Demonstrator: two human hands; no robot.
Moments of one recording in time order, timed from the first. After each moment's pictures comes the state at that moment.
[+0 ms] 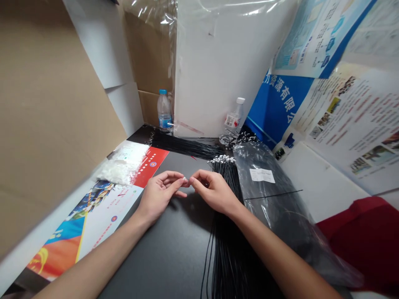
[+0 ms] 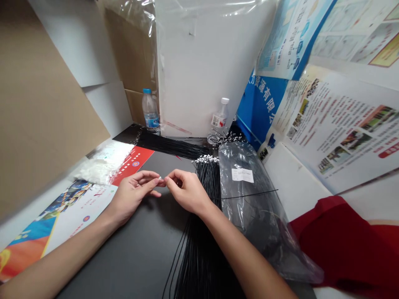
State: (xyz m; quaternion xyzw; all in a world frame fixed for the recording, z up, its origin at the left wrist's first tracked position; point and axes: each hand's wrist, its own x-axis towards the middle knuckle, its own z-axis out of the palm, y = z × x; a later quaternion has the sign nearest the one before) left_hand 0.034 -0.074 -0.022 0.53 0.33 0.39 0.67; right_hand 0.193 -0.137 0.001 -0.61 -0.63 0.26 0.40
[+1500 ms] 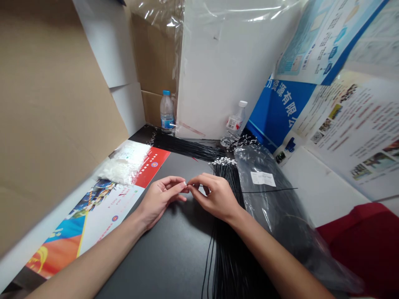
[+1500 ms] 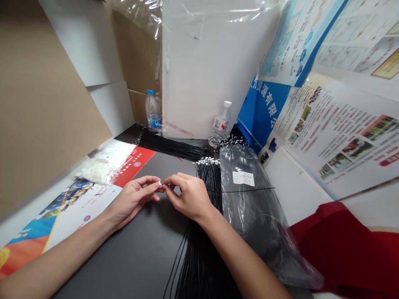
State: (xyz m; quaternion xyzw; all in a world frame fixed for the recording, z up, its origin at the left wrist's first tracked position) left_hand 0.027 -0.075 -0.026 0.42 0.30 0.35 0.78; right_hand 0.194 -0.140 -0.008 -0.57 -0.74 0.05 0.35
